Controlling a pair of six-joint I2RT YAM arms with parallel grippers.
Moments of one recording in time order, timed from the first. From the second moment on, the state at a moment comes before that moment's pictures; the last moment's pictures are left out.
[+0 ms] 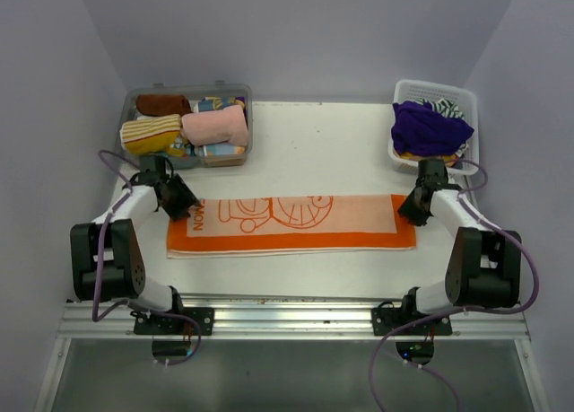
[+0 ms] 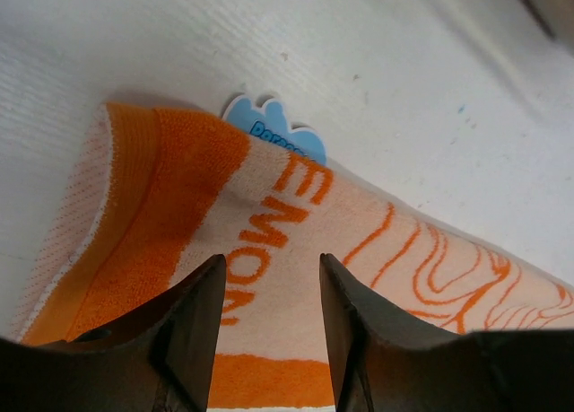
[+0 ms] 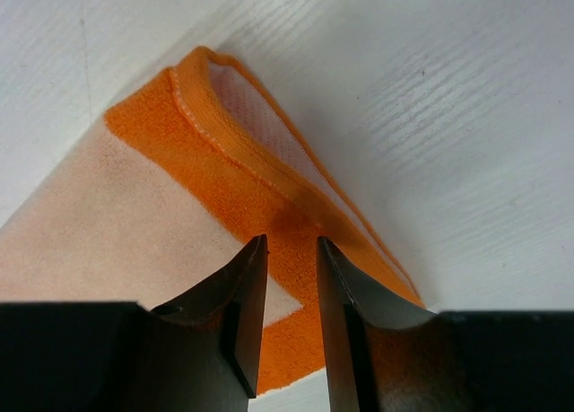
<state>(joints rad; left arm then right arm) 0.13 1.46 0.84 -0.45 0.17 -0.61 -0.10 1.43 0.83 -0.52 0.14 0.59</state>
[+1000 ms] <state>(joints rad) 0.23 1.41 0.92 -0.57 0.13 -0.49 -0.02 1.26 0.83 -0.64 0.11 0.56</state>
